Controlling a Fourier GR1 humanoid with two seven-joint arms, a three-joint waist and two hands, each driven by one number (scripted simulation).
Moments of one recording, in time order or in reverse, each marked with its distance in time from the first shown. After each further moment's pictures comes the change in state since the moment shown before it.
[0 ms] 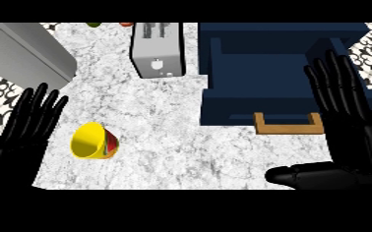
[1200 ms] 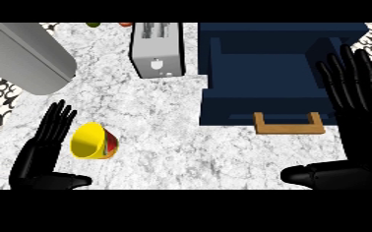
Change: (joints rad) left arm -0.047 0.038 0.098 0.534 -0.195 -0.093 -0.354; right arm -0.027 -0.036 -0.063 -0.014 -0.070 0.032 0.045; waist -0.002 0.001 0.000
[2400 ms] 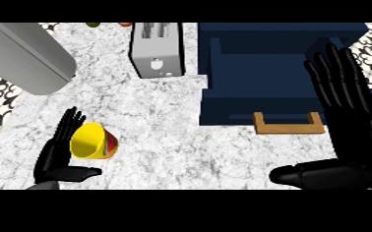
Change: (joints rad) left arm -0.199 0.072 0.021 0.611 -0.122 0.020 -0.386; right arm -0.019 0.022 0.042 0.007 0.033 -0.006 0.011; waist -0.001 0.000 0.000
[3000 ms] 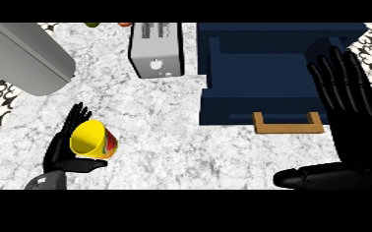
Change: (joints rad) left arm -0.128 0.023 -0.009 0.227 -0.003 0.008 -0.084; right arm 0.021 -0.003 -0.008 -0.011 -0.010 0.011 -0.008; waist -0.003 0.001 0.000
